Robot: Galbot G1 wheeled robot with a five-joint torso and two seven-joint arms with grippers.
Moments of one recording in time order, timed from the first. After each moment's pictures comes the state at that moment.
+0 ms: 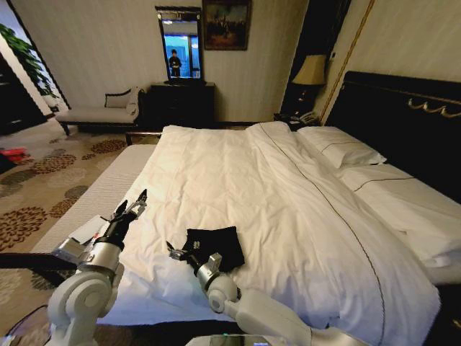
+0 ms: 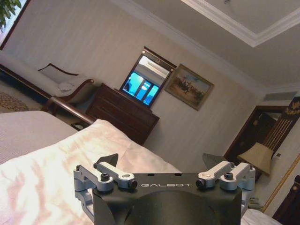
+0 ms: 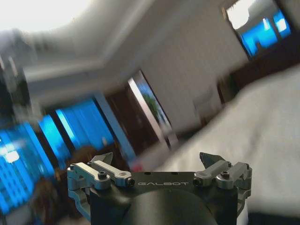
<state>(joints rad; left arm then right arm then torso) 1.49 -1.32 -0.85 -2.39 -0.98 0.34 -0.19 -0.83 1.26 -0.55 1.67 0.82 0.32 0.14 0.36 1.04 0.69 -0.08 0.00</state>
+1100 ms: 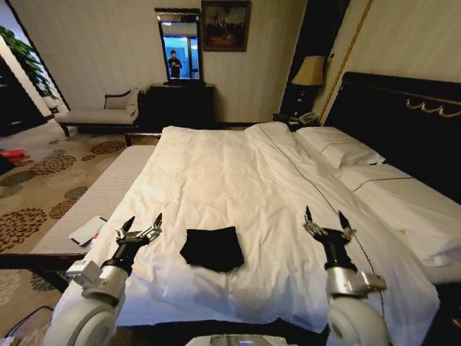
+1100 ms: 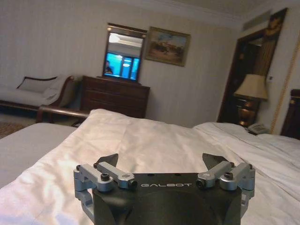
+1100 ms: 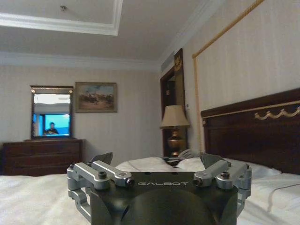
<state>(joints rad) 1.76 -1.22 -0.77 -2.50 -0.62 0.30 -0.11 -1.81 1.19 0.65 2.38 0.31 0.15 0.44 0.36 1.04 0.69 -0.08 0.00</state>
